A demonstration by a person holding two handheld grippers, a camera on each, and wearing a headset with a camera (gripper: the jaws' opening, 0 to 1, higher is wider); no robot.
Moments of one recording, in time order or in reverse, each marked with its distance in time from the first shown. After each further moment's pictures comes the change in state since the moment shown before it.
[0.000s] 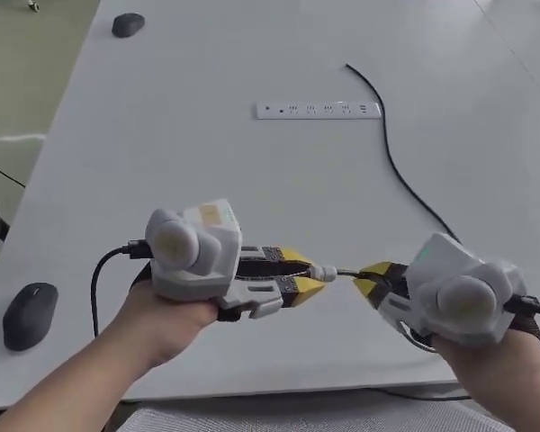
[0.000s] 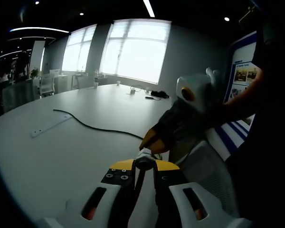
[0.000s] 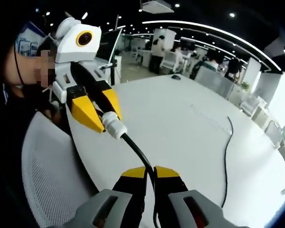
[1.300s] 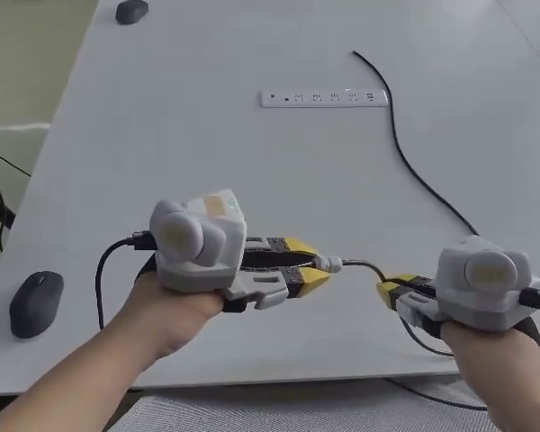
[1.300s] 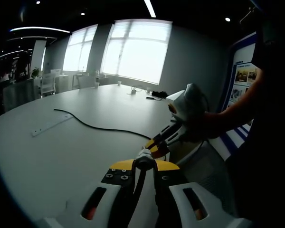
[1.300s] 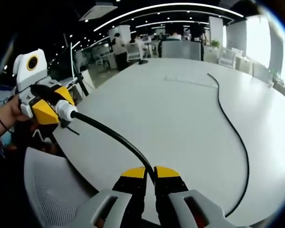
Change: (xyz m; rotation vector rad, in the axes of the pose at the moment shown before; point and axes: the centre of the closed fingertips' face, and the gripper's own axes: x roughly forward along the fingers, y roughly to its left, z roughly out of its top) left arm 0.001 0.001 -0.001 -0.004 -0.005 0.008; right arm 0.012 -0.019 -0.053 0.421 0.060 -0.060
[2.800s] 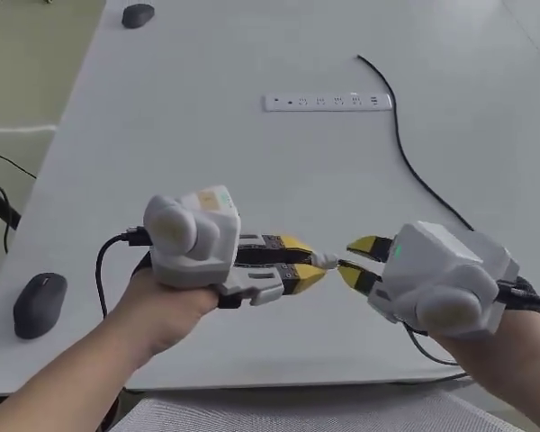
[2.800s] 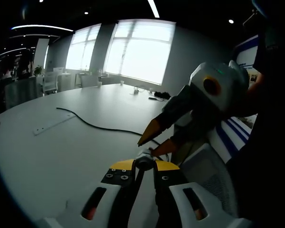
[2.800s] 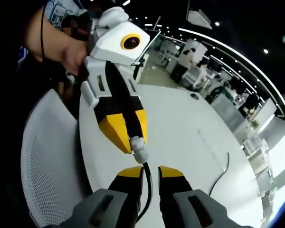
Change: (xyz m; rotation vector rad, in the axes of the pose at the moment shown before) left arm -0.003 0.006 0.005 -0.024 0.001 0.015; right arm -0.026 0.080 0.071 -0.815 -0.077 0.114
